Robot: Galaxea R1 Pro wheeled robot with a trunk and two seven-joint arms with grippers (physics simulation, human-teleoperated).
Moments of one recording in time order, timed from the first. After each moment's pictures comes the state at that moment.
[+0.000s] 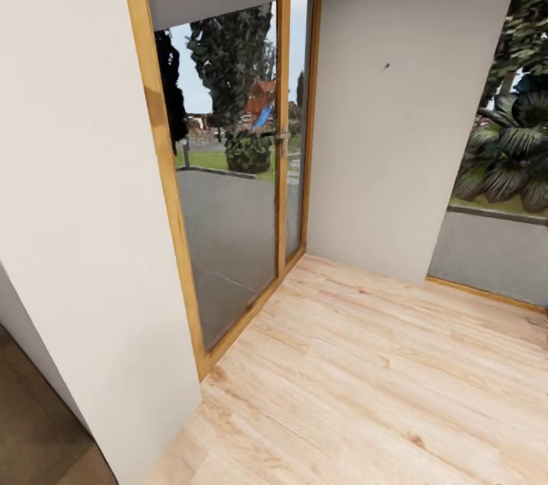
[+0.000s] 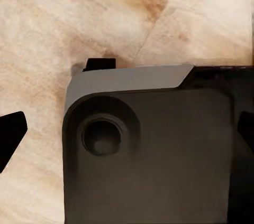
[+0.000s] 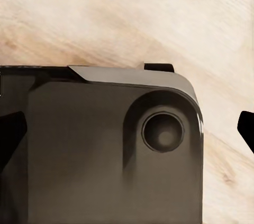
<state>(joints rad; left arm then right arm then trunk) 0.00 -0.02 0.01 -0.23 0.01 0.00 0.00 0.00 0.03 0.00 -0.04 0.00 -0.28 0.00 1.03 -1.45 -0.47</state>
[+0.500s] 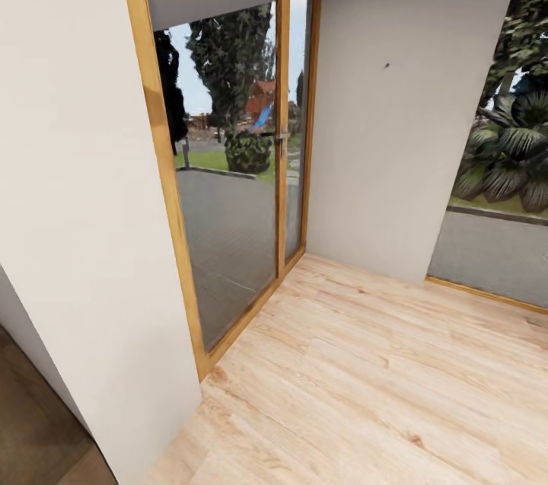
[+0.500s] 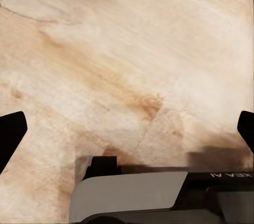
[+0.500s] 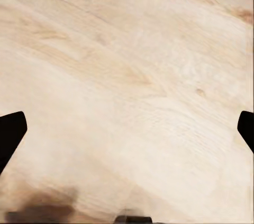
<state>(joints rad) 0.00 -0.02 0.01 -0.43 0.01 -0.09 0.00 0.00 0.01 0.01 -0.45 0.01 -0.28 -0.03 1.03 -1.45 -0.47</state>
